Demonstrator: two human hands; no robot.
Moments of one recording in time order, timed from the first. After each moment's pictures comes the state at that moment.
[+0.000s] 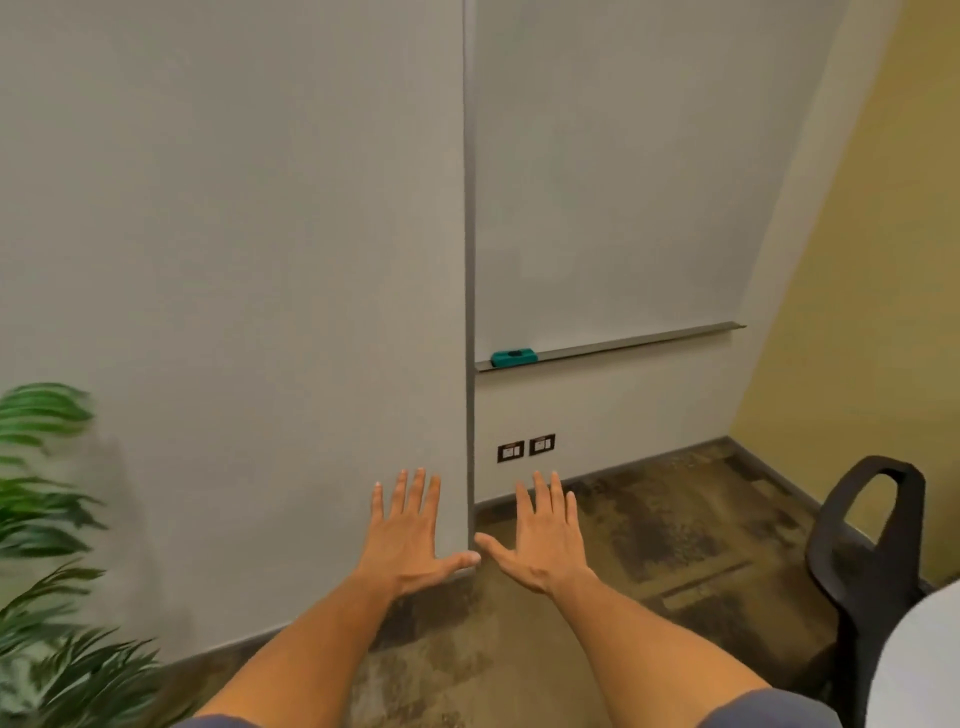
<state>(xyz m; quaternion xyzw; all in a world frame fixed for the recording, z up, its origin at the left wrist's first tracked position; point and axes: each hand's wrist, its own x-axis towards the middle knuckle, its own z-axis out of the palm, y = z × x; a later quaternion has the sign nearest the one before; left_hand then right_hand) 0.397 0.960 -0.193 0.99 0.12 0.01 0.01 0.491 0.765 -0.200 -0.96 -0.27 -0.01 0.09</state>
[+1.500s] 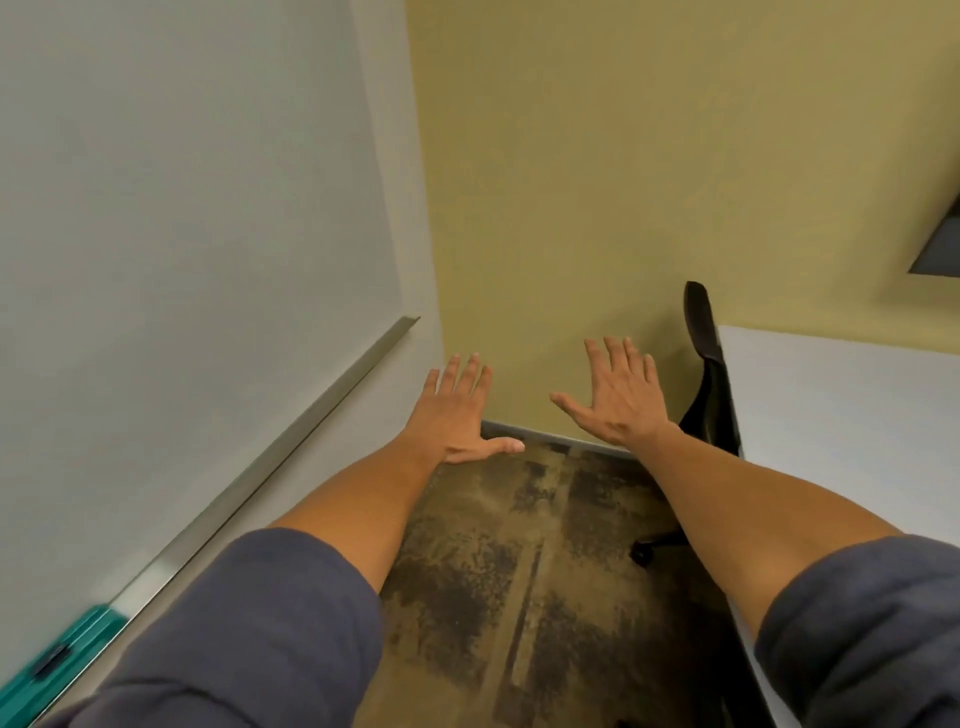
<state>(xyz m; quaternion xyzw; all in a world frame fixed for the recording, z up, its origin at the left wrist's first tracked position) 1.208 0.592 -0.114 0.91 -0.40 0.04 -0.02 1.100 0.363 -0.107 -0.97 0.18 -0.13 0.01</state>
